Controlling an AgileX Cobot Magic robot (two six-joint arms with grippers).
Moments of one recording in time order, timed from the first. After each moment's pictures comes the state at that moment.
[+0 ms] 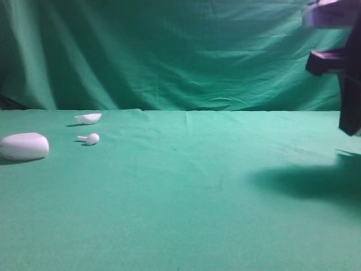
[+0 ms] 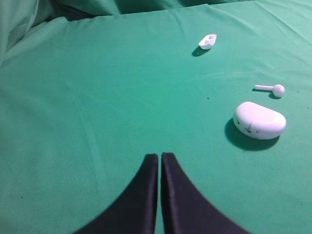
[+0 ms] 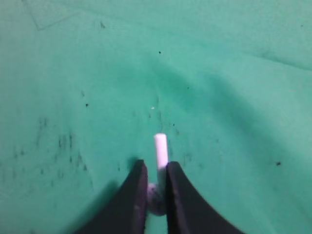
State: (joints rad) left arm -0.05 -0.01 0.02 0.00 0.36 0.08; right arm 0.28 1.58 -0.84 -0.10 0.53 0.02
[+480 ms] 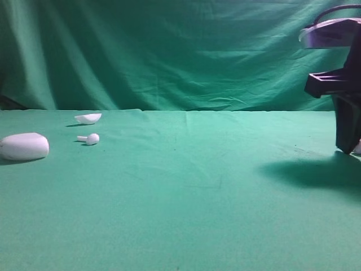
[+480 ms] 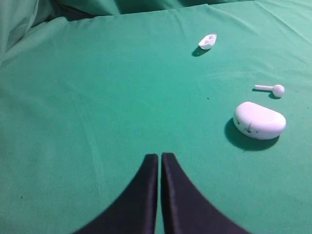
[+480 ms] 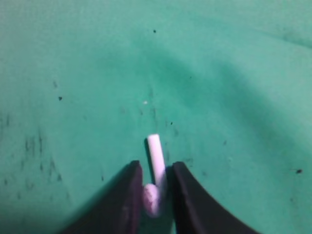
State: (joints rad) left arm -0.05 -0.01 0.02 0.00 0.36 0.08; right arm 0.28 1.70 -0.84 -0.15 0.46 0.08
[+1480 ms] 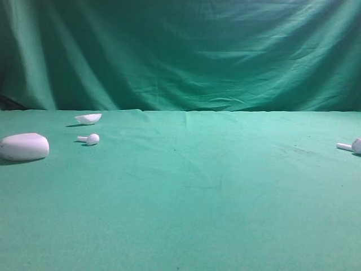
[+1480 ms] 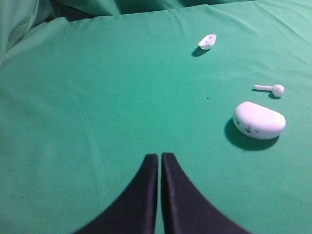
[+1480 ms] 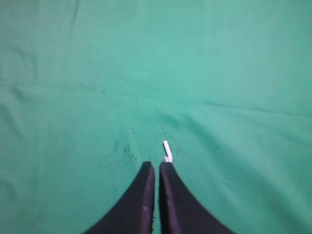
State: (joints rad) left arm -0.05 -0.01 0.02 0.00 0.36 0.08; right arm 0.28 1.13 -1.07 -0.04 0.95 0.11
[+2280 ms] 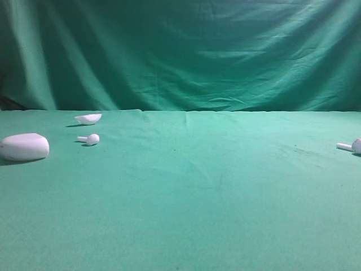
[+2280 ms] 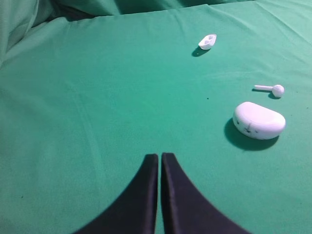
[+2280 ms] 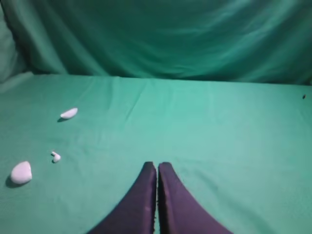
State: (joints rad) left arm -0.05 -0.01 0.02 0.00 0.36 0.08; right arm 0.28 0.25 -0.87 0.02 1.05 0.03
